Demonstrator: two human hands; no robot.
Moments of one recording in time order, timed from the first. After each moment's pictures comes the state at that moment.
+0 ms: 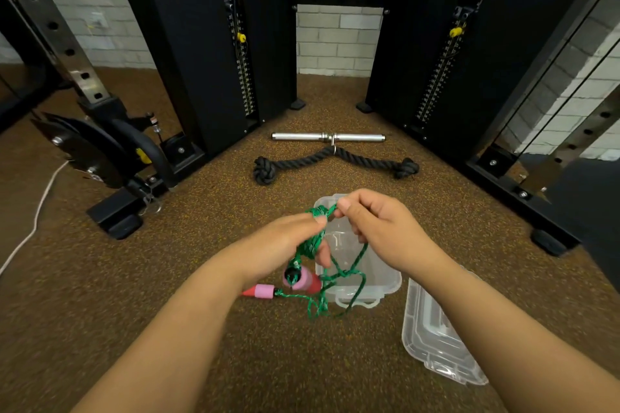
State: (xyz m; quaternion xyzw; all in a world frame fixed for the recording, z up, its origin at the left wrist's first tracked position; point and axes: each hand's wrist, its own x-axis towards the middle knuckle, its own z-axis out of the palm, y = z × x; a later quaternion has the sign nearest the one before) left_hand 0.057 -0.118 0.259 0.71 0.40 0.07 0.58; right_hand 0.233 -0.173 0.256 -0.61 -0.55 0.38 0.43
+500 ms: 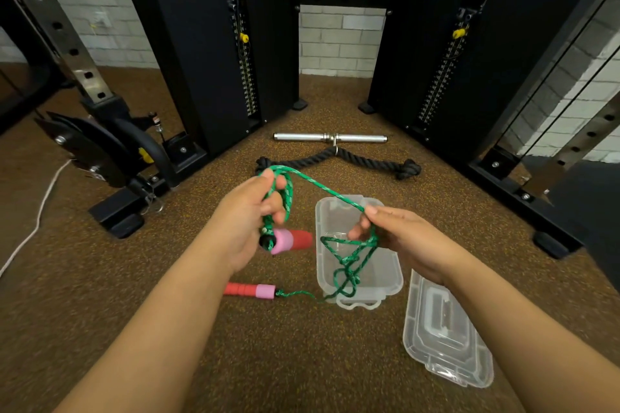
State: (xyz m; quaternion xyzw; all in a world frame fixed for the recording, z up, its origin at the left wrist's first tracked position) left_hand 0.047 -0.100 0.268 0.48 0.43 0.37 0.67; right_hand 0.265 -0.175 0.241 -0.56 -0.45 0.56 0.41
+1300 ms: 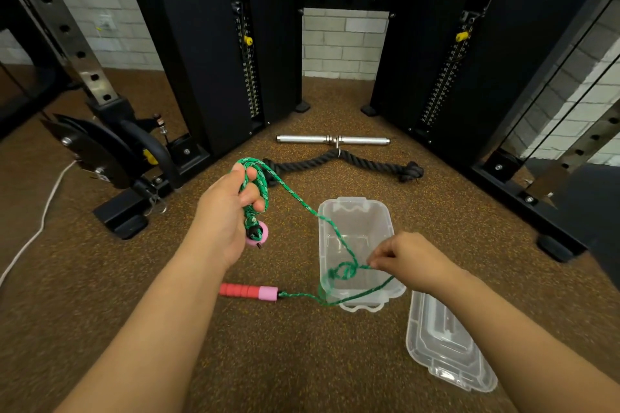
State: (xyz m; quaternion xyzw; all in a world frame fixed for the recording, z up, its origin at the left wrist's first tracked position) left_hand 0.035 -0.083 0.262 0.38 0.47 0.47 0.64; right_hand 0.274 -0.175 0.207 -0.74 -0.60 0.29 0.07
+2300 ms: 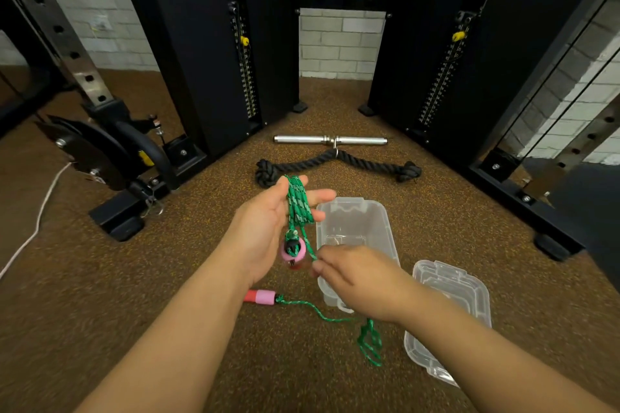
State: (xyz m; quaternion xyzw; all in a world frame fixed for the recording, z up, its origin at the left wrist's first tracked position) left_hand 0.065 -0.114 0.271 0.49 0.38 0.33 0.71; right_hand 0.211 -0.182 0.221 -0.59 -0.77 0.20 0.13
